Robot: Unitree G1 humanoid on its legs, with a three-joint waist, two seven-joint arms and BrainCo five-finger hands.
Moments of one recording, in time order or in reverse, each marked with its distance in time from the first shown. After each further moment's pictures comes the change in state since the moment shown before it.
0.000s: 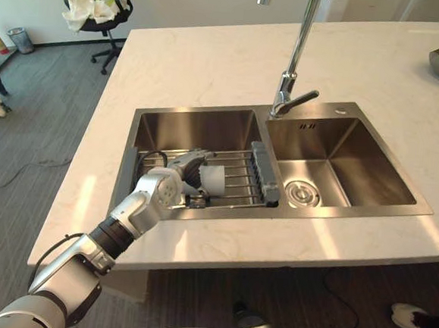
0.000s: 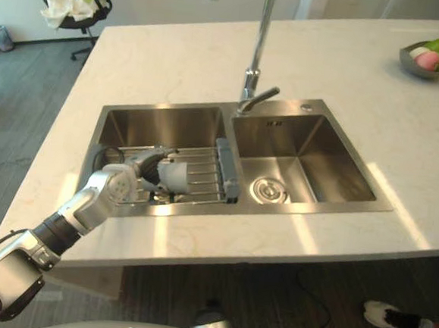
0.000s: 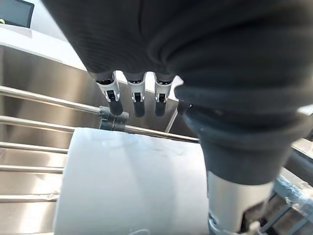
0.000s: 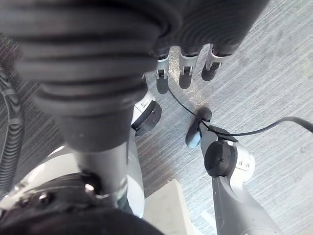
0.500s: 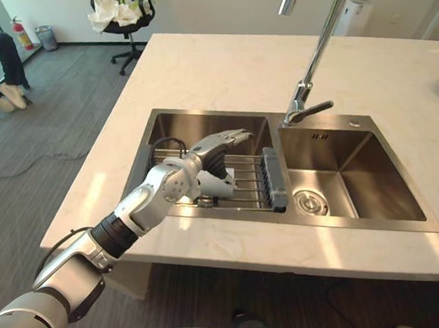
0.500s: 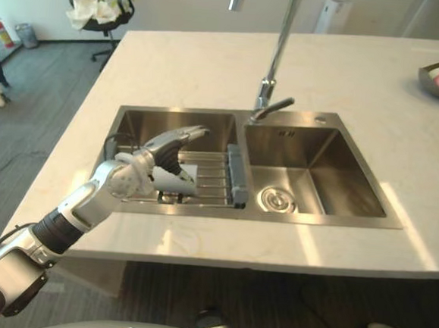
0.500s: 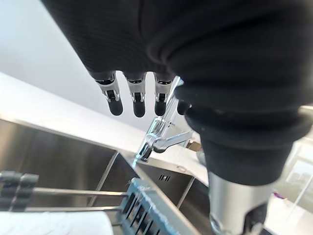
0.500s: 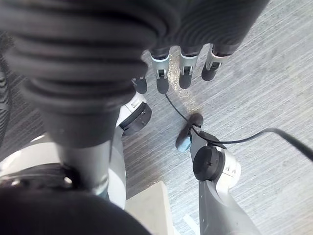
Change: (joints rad) left arm -0.029 -0.010 0.010 -0.158 -0.064 -0.130 0.025; right arm 0.004 0.009 0.043 0.017 0.006 -0.001 -0.021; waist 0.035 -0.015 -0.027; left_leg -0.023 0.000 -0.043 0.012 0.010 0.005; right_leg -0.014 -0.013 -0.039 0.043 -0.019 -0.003
